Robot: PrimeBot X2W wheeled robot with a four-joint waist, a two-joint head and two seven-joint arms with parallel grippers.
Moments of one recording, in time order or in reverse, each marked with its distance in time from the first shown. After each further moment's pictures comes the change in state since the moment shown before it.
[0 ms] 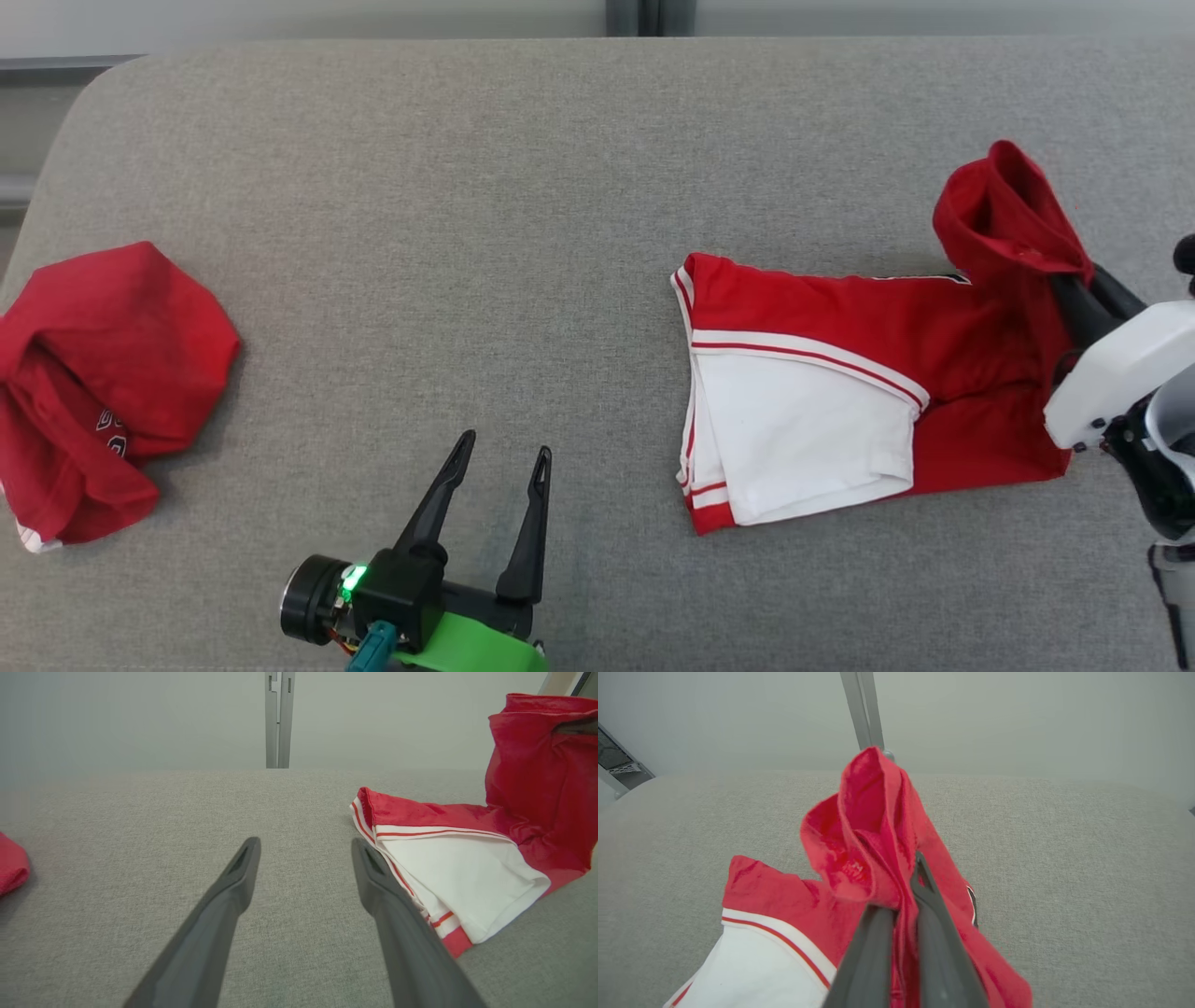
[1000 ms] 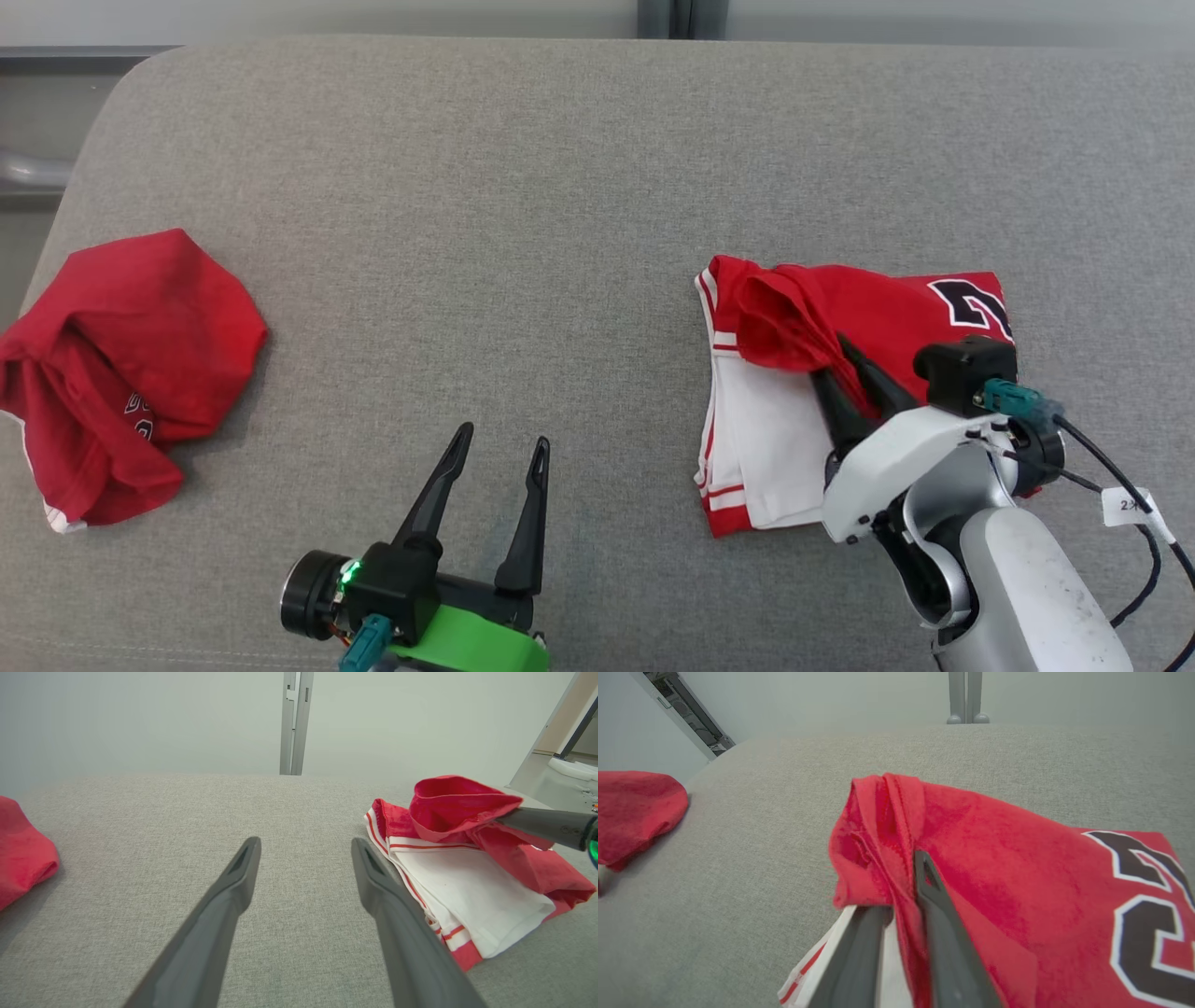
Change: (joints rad) left arm -0.011 0.000 -0.004 -0.007 -0.033 0.010 0.000; right arm 0.041 0.286 0.217 0.178 -0.181 0.000 -0.233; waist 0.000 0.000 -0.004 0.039
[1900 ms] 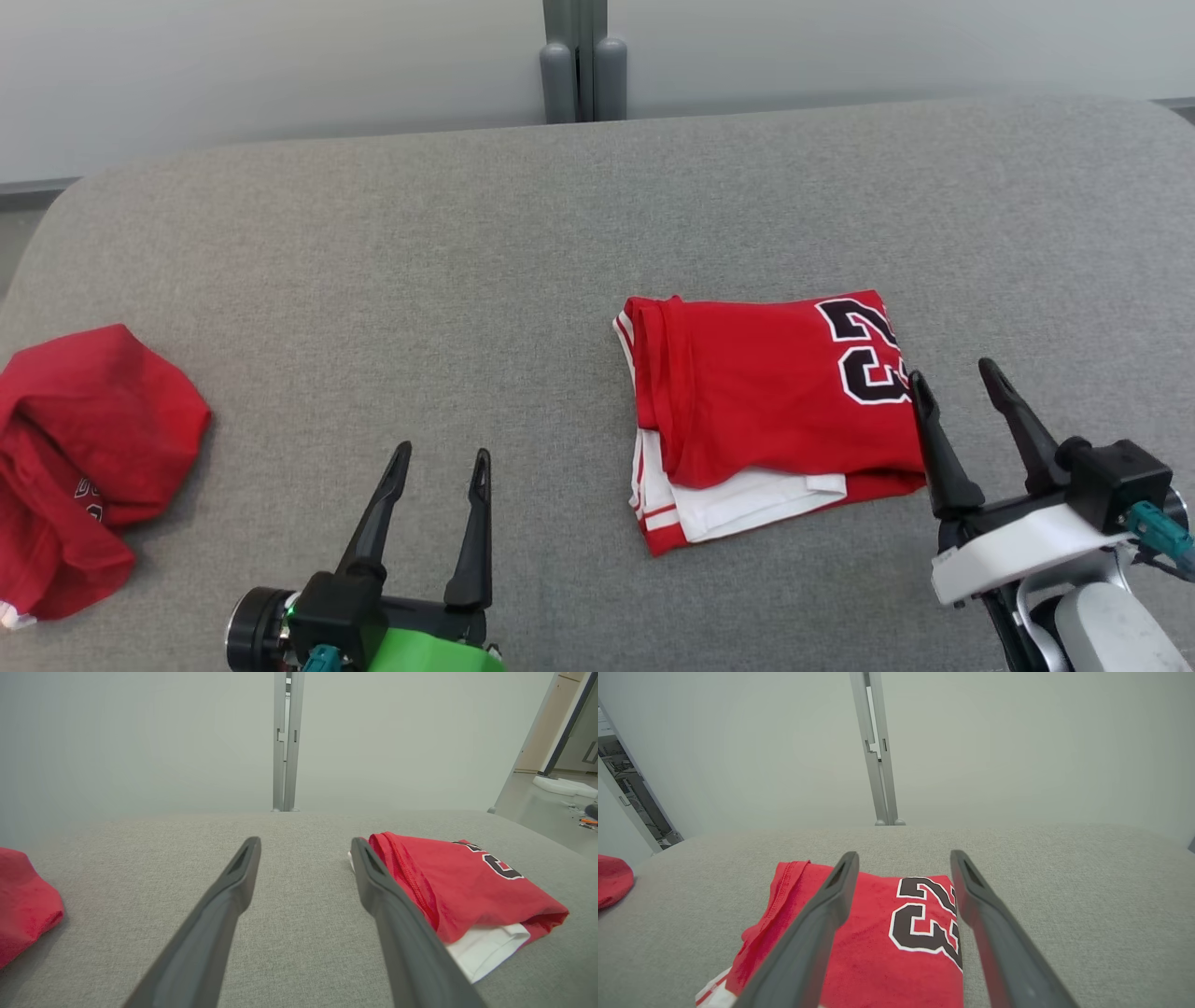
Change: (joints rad) left arm 0.073 -0.001 0.087 -0.056 0.021 0.021 0.000; right arm 0.141 -0.190 -0.021 0.025 0.098 0.000 -0.445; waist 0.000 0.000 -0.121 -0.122
